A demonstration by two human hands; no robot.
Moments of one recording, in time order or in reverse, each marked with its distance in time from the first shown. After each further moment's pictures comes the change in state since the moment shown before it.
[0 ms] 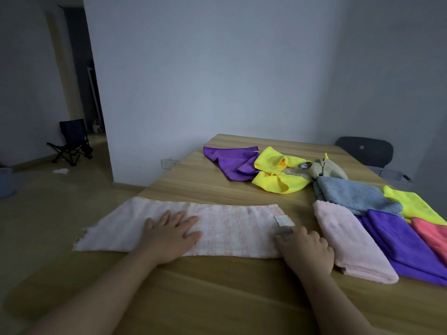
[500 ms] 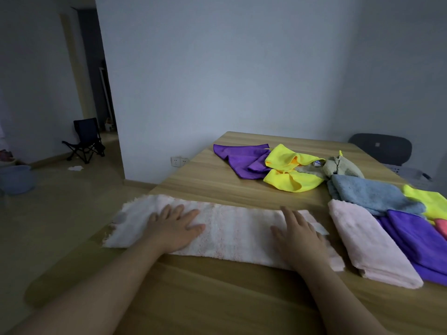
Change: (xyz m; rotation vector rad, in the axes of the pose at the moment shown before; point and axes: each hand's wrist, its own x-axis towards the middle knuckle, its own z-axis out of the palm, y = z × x) left_hand 0.015 -0.021 -0.002 0.019 -0.047 -0.091; right_hand 0.007 -0.019 0.008 0.138 -0.056 -0.313
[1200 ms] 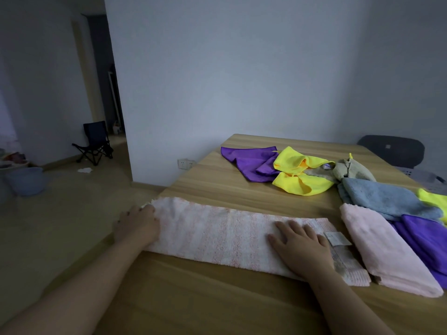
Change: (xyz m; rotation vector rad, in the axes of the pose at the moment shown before) left_hand -0.020 -0.054 -0.018 -0.200 0.242 -0.406; right_hand 0.010 -0.002 0.019 -0.134 -0.170 -0.038
